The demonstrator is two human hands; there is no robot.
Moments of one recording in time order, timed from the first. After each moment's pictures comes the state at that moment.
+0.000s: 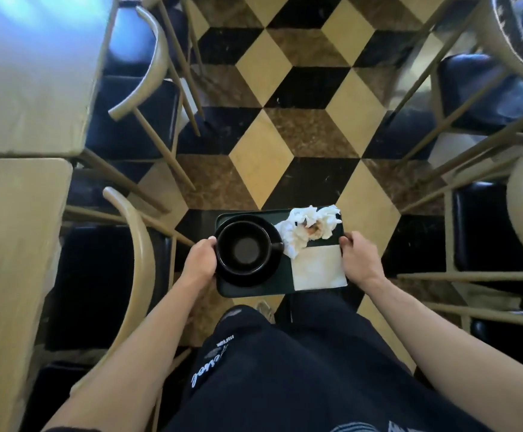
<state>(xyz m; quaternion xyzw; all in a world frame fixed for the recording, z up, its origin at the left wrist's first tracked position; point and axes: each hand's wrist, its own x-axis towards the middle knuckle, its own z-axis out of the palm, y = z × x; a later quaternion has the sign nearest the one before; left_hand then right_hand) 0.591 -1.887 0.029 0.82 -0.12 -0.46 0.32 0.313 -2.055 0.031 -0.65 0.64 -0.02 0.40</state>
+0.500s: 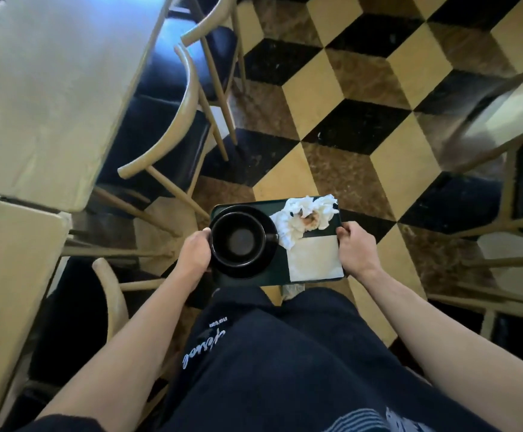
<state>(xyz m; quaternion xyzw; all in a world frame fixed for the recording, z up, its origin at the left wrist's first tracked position) 0.738 -2.141 0.043 0.83 0.04 -0.40 0.39 0.515 -2.363 0.027 -0.70 0.56 0.02 0.44</state>
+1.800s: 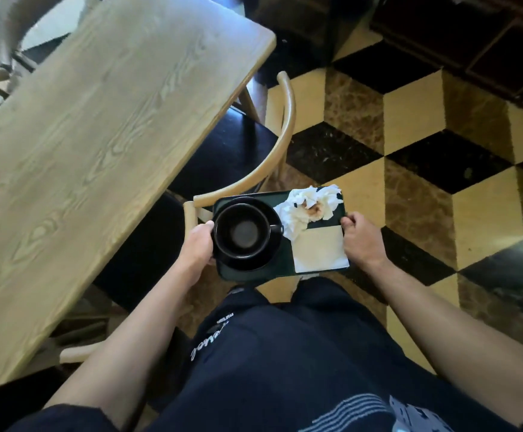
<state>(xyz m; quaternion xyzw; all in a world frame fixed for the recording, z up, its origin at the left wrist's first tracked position) 1.172 -2.568 0.029 0.78 0.23 -0.33 0.49 1.040 -2.861 0.027 -0.83 0.39 0.10 0.39</state>
